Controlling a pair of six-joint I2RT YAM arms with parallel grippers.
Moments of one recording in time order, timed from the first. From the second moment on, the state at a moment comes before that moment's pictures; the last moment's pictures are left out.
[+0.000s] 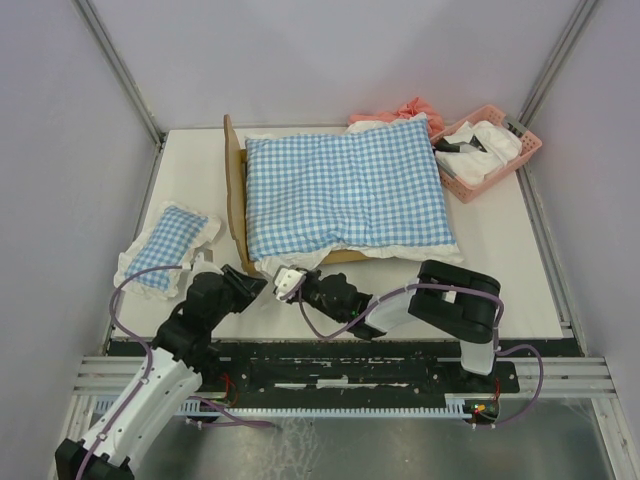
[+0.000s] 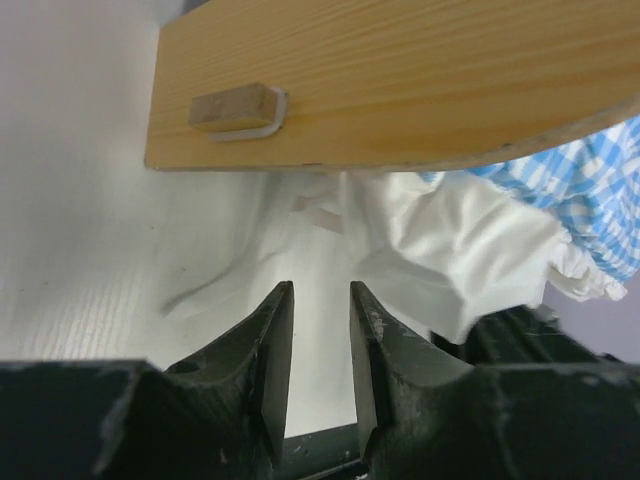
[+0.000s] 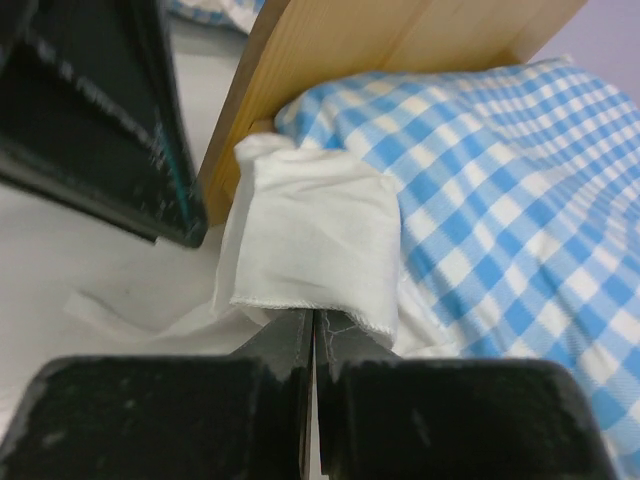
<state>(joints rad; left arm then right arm) -0.42 0.40 0.25 -0.38 -0.05 -1.06 1.20 1.91 0.73 1.08 0.24 -0.49</state>
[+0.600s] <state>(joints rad) -0.42 0.38 0.12 -0.15 -0.08 -1.07 1.20 1.86 0.77 1.06 0.25 -0.44</state>
